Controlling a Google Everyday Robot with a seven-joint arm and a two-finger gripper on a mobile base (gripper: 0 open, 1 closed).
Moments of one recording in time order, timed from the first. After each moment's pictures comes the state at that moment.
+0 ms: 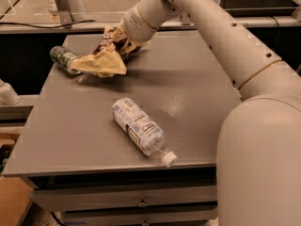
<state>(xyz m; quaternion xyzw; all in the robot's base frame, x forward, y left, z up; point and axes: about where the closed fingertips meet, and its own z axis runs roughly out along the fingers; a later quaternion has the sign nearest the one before) 0.708 0.089 0.893 -0.91 0.16 -0.03 0.38</state>
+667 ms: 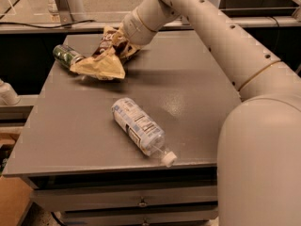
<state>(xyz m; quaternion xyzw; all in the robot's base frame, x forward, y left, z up) 0.705 0.091 0.884 -0.91 0.16 -0.02 0.38</state>
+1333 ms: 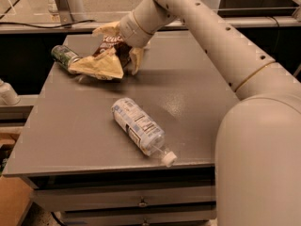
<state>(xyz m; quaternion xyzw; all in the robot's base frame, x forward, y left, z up) 0.703 0.101 0.877 -0.91 0.15 -0.01 0.38</state>
